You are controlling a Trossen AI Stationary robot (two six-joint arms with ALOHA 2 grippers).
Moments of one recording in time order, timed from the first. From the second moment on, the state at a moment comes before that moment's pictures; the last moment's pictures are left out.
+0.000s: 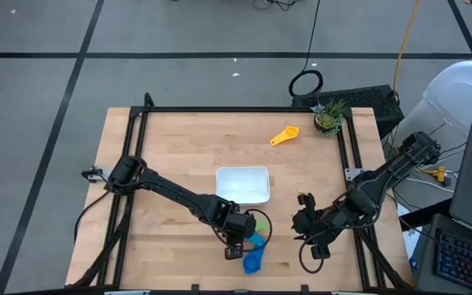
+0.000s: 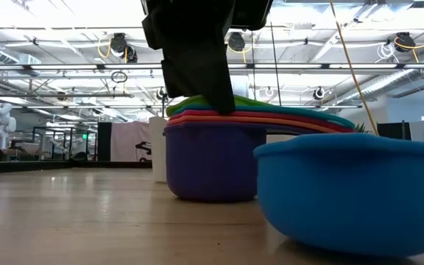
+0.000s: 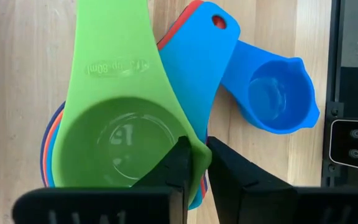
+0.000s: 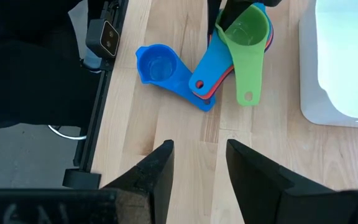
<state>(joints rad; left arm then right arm) -0.35 2.08 1.61 -0.64 0.13 -0.48 0.64 1.32 1.18 -0.82 0.14 0.52</state>
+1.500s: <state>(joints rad) -0.35 2.07 1.61 -0.63 0.13 -0.47 0.64 1.32 1.18 -0.82 0.14 0.52</state>
